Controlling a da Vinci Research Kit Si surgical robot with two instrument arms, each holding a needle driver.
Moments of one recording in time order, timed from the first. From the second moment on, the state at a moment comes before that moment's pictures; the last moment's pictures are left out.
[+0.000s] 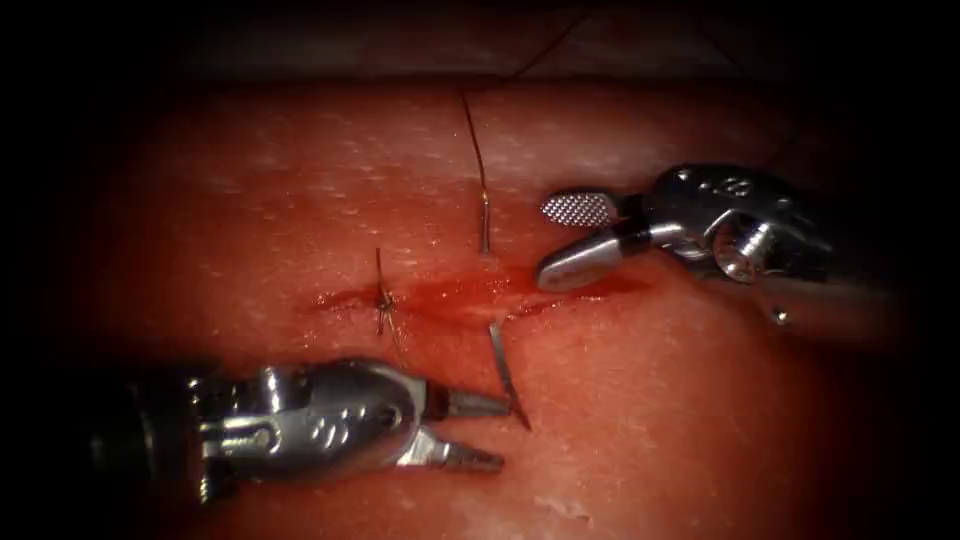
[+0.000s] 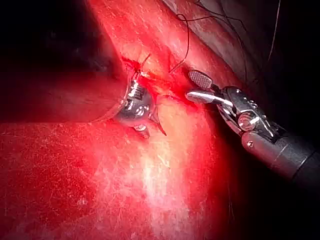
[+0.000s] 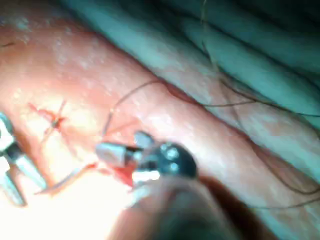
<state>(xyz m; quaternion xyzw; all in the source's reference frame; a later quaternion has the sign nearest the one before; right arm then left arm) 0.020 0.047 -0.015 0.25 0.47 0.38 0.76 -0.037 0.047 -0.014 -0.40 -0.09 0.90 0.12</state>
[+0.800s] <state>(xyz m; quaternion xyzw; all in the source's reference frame) 0.021 0.047 -0.014 0.24 0.47 0.38 0.76 -0.039 0.048 -0.011 -0.41 0.01 0.91 0.06</state>
